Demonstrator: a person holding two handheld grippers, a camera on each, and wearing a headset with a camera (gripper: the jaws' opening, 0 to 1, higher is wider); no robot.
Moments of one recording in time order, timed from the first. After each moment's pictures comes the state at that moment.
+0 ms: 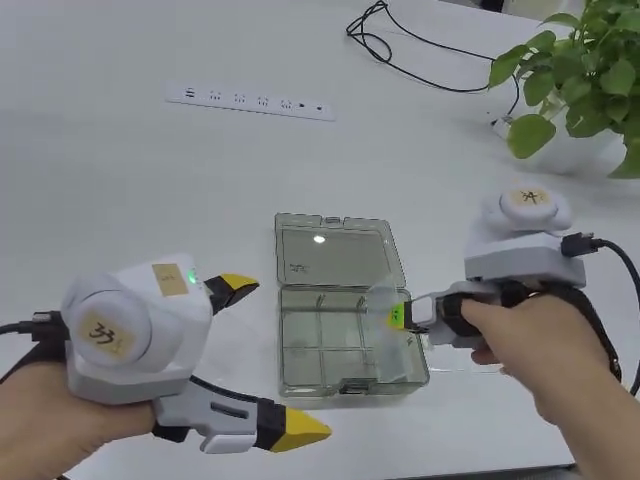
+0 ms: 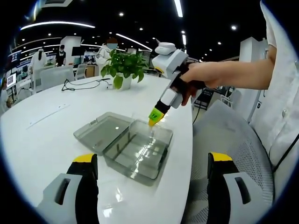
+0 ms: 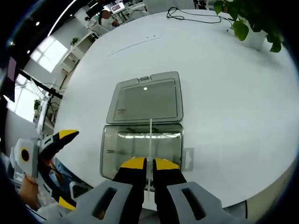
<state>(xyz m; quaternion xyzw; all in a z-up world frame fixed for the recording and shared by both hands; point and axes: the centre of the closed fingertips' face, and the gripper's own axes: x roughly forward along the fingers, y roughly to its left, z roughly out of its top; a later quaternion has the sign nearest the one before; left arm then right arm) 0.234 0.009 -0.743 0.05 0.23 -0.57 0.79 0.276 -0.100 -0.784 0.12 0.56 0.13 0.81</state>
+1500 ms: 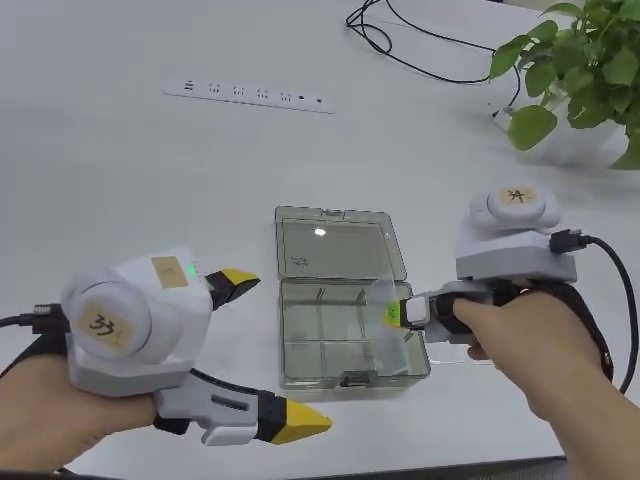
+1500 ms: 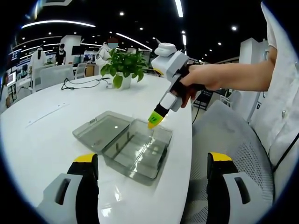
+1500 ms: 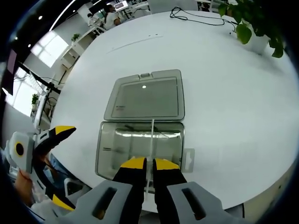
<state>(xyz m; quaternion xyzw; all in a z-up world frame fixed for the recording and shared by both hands) 0.233 0.009 -0.745 0.05 0.23 -0.57 0.79 0.272 -0.094 -0.788 0.10 0.56 0.13 0.81</state>
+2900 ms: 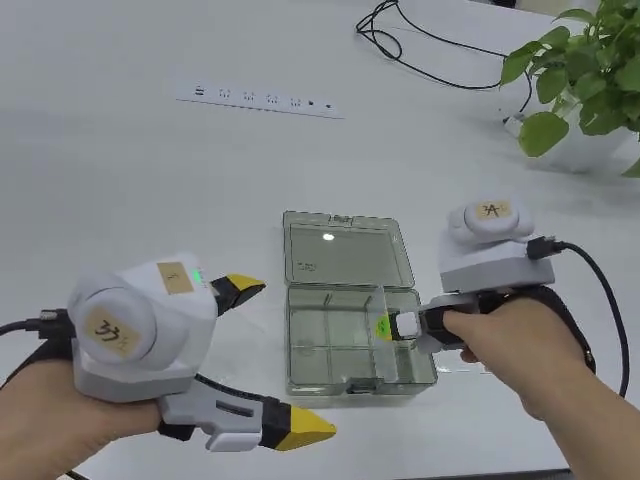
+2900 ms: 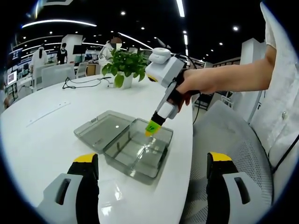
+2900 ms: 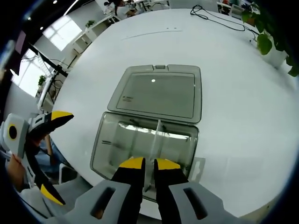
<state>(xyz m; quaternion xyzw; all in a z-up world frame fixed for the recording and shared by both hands) 0.233 0.011 -0.744 0.04 0.24 -0.56 0.79 0.277 -0.084 -0.810 0.05 0.57 0.20 0.79</state>
